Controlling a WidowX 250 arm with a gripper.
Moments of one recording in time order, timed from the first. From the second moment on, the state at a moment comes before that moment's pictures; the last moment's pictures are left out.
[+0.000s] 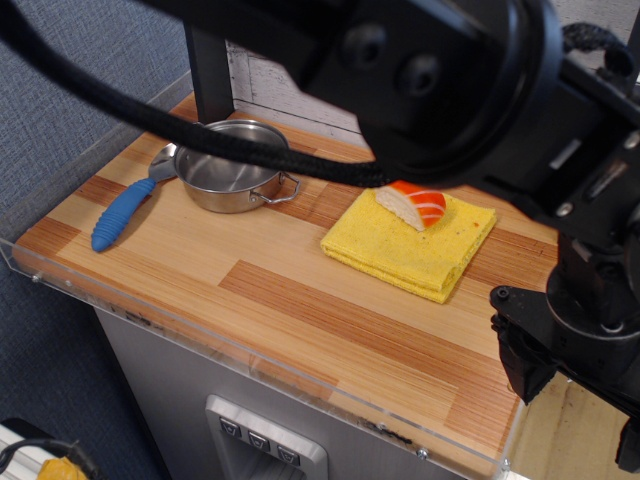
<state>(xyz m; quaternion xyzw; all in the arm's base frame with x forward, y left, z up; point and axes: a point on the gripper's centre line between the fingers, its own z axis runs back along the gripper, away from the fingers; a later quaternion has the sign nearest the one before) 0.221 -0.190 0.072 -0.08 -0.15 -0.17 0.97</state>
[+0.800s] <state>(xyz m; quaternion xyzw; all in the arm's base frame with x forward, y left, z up) 0.244 -0.151 0.056 -0.05 -0.11 -0.19 0.97</state>
